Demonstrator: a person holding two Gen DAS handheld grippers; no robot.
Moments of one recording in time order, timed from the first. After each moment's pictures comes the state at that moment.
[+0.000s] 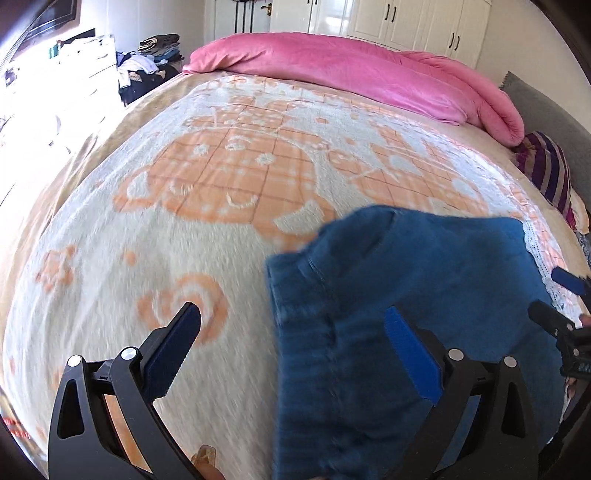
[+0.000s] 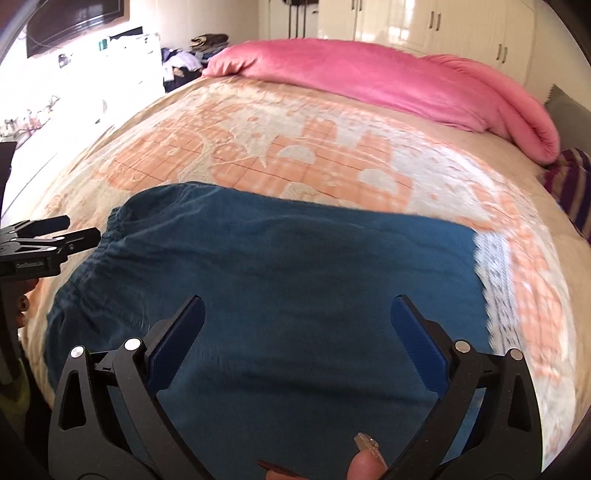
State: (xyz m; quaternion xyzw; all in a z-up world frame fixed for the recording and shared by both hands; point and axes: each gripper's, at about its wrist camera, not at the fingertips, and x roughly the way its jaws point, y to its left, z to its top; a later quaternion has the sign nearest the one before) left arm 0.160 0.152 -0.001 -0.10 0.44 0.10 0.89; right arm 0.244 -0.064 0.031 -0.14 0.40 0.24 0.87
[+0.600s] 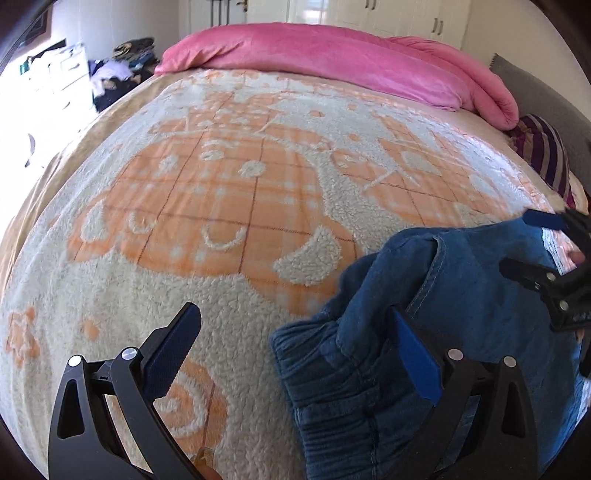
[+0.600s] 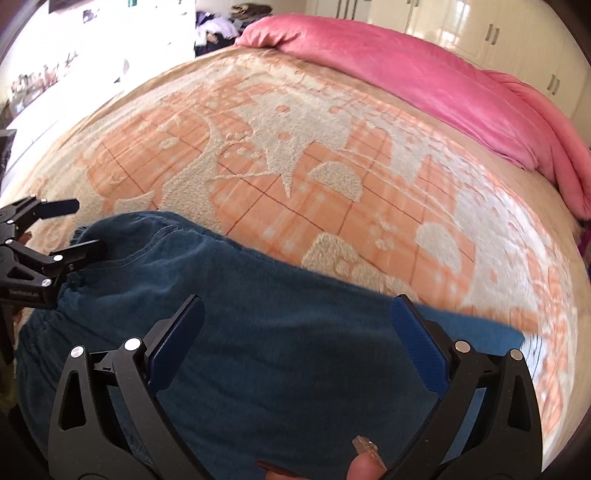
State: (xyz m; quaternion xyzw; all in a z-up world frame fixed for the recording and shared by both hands) left arm 0.217 0.168 -0.029 -0.07 0.44 0.07 0.89; right arm 0.327 0.006 0.011 -0.22 0.42 0.29 0.83
